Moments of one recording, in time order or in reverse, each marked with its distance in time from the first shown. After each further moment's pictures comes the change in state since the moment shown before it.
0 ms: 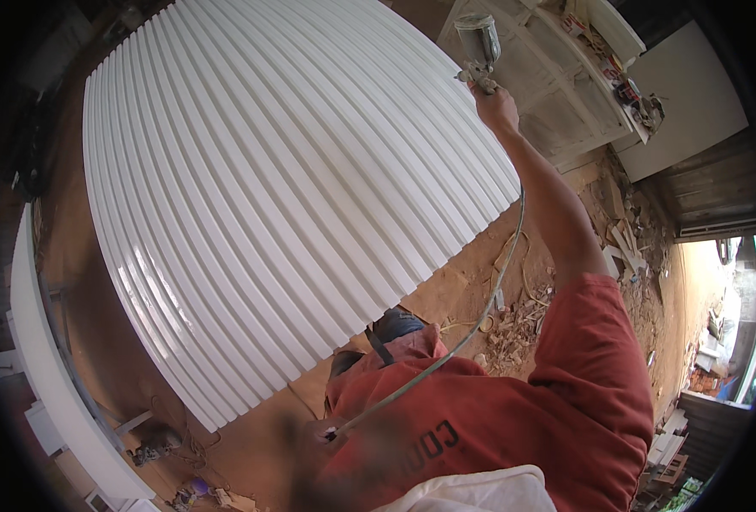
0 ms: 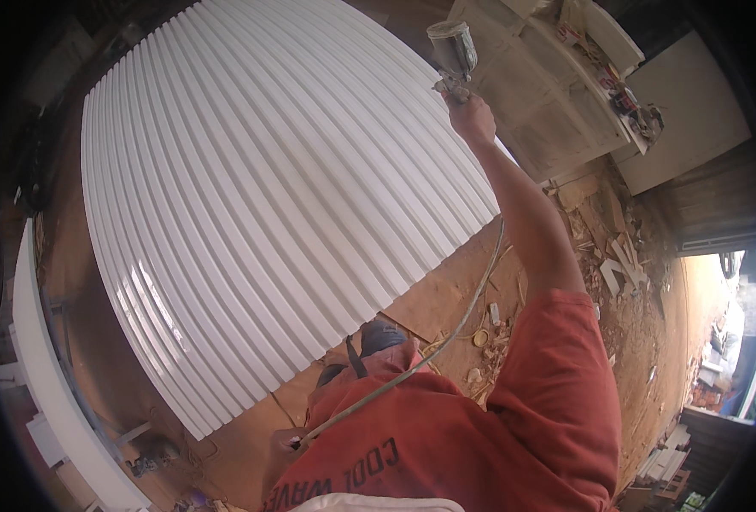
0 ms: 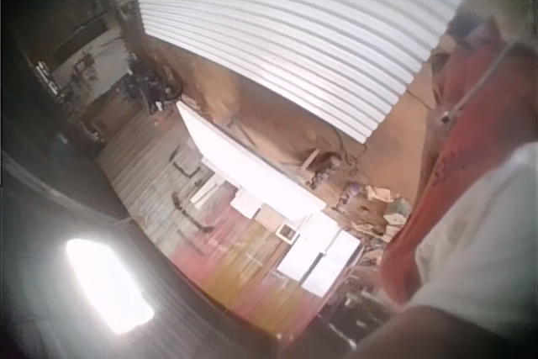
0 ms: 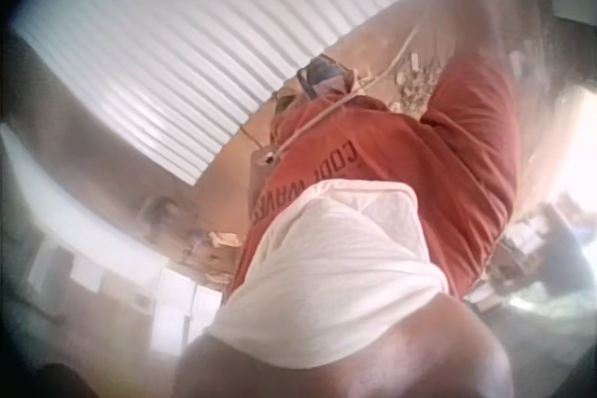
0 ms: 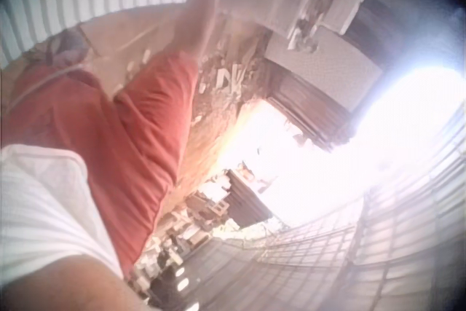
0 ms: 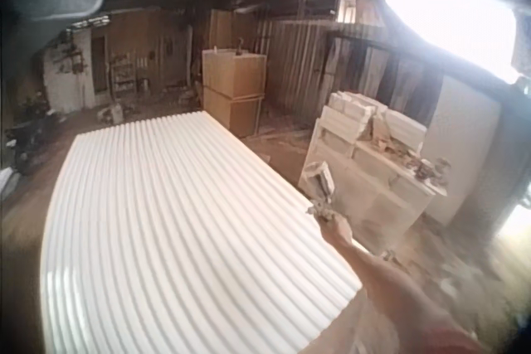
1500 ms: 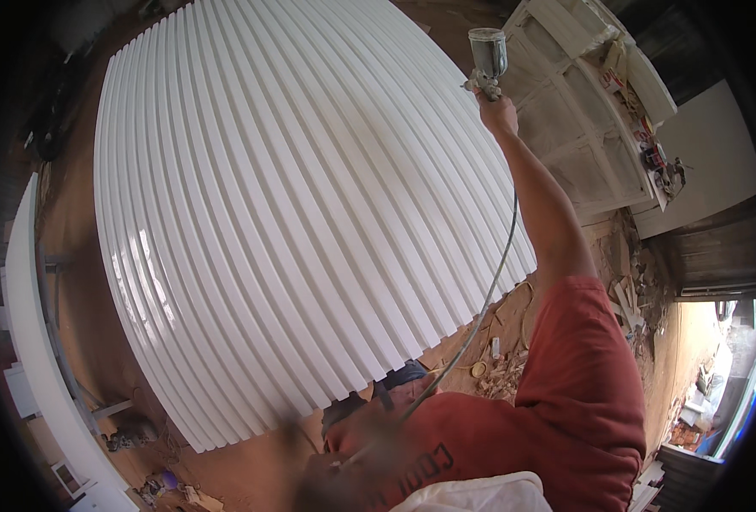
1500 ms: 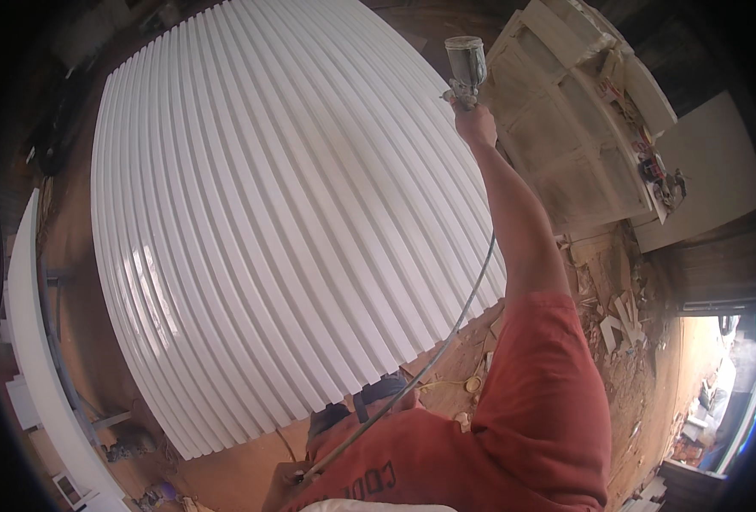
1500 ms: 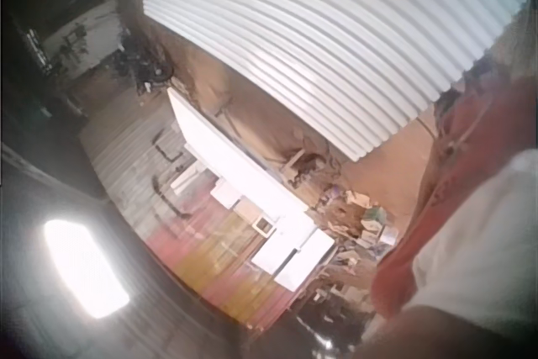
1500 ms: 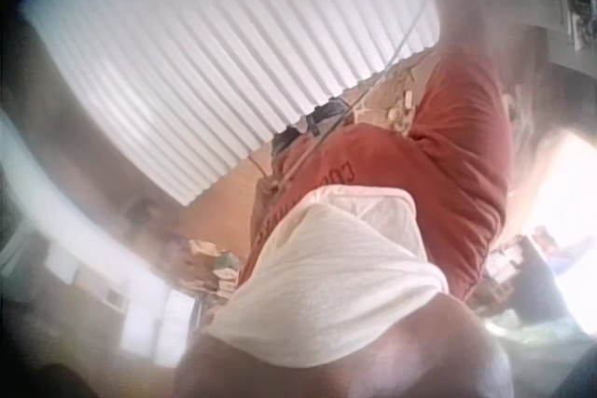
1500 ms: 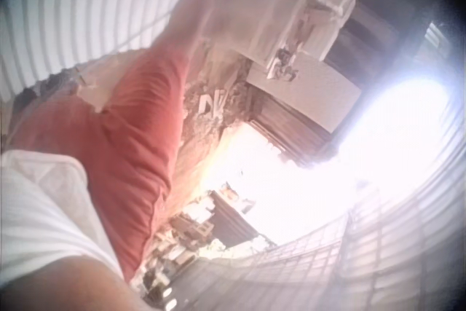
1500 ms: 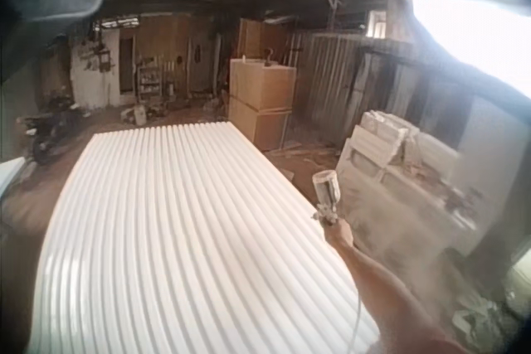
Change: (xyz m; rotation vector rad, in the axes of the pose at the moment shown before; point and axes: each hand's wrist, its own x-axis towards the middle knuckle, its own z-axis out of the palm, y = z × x) left_hand 0.059 0.038 0.012 -0.020 0.183 -0.201; right_hand 0.145 -0.070 0.091 0.036 -0.015 -0.014
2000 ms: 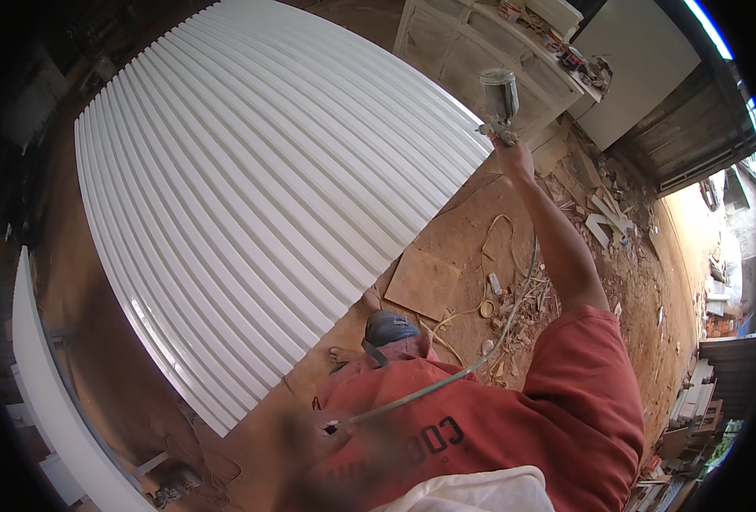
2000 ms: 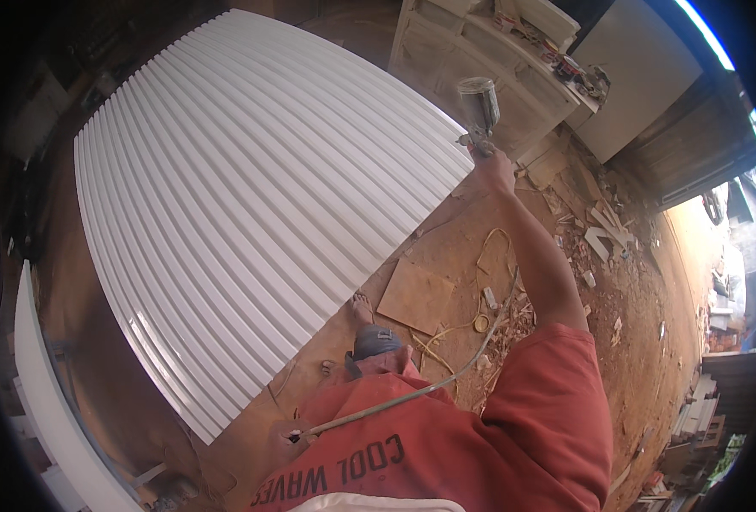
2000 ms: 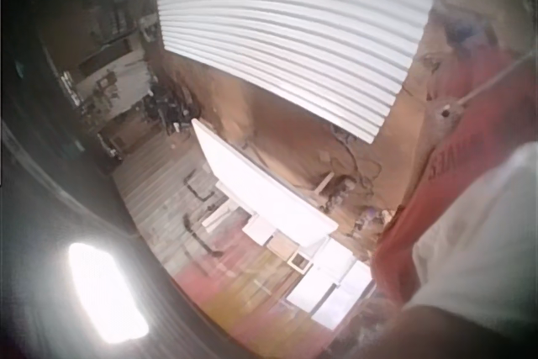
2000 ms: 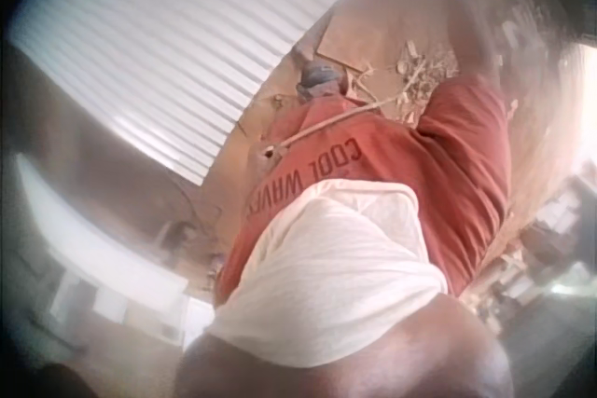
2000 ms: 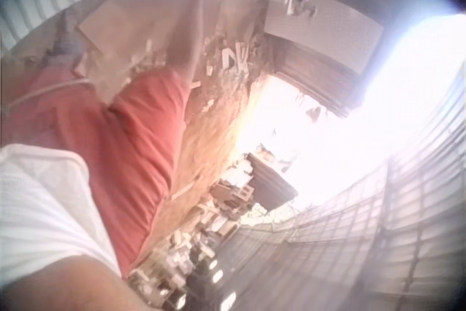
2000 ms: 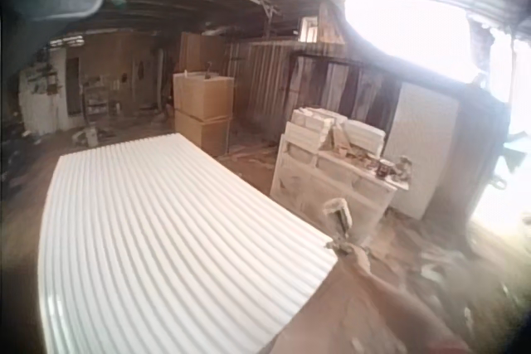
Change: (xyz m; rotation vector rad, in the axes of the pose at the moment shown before) left_hand -0.091 -0.060 -0.060 0.159 -0.434 0.255; right_hand -0.321 0.193 -0.181 -0.061 0.100 0.249
